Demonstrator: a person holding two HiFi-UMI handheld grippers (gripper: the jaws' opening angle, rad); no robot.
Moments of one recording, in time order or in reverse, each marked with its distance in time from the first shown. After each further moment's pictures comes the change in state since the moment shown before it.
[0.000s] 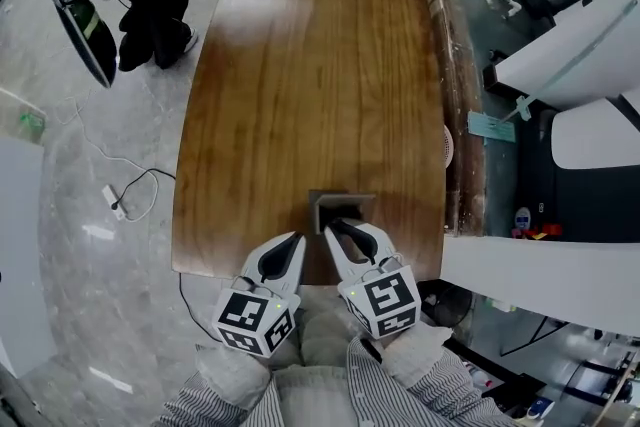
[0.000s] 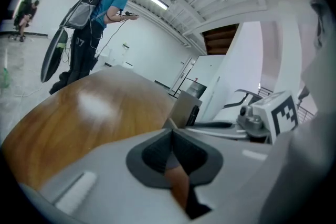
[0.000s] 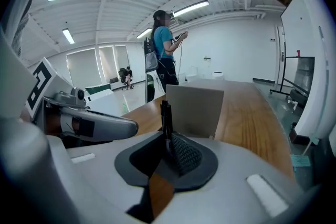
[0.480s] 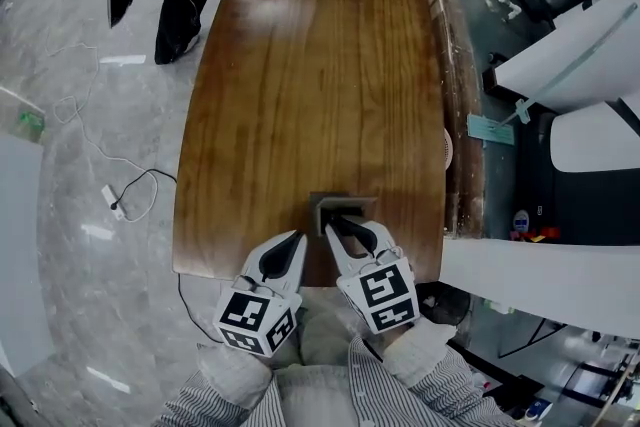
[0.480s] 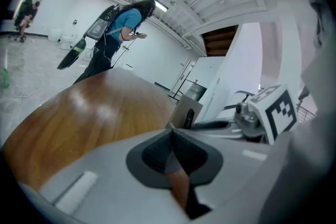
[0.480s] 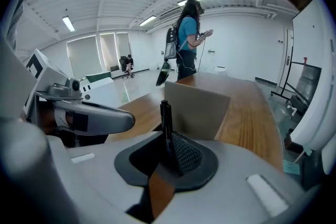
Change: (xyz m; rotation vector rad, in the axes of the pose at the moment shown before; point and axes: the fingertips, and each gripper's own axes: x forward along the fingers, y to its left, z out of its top) left arm 0.002 0.001 0.008 0.002 -0.020 0.002; right arm 0.008 -0.005 -0.002 -0.066 0.124 -0.011
